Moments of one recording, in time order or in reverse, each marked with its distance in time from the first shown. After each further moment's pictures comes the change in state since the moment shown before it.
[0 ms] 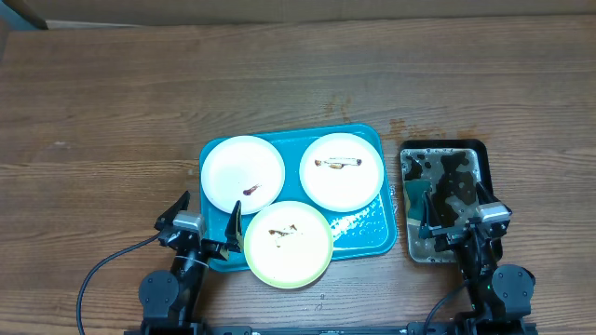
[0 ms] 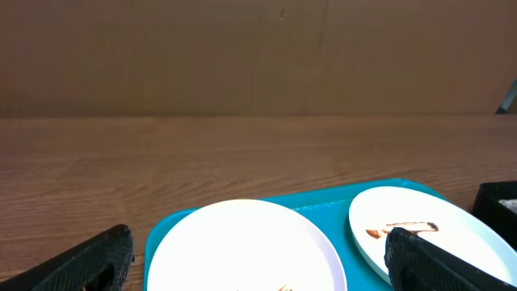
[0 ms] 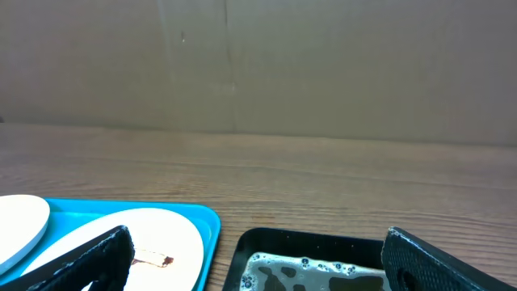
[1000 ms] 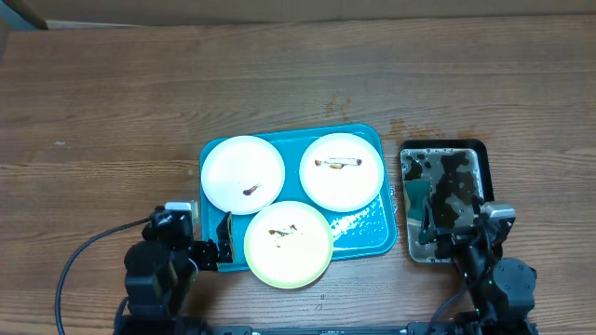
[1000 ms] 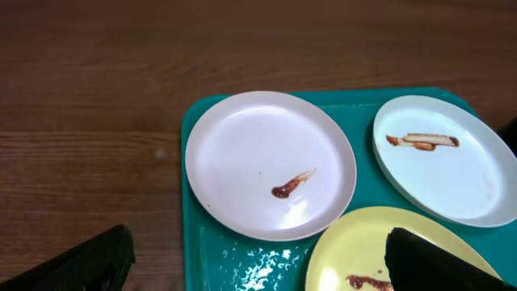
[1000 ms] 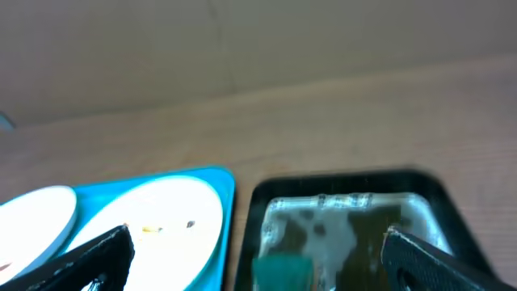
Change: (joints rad) left arm 0.000 0.319 0.431 -0.587 -0.091 -0.003; right arm 0.000 0.011 0.115 -0.295 0.007 0.192
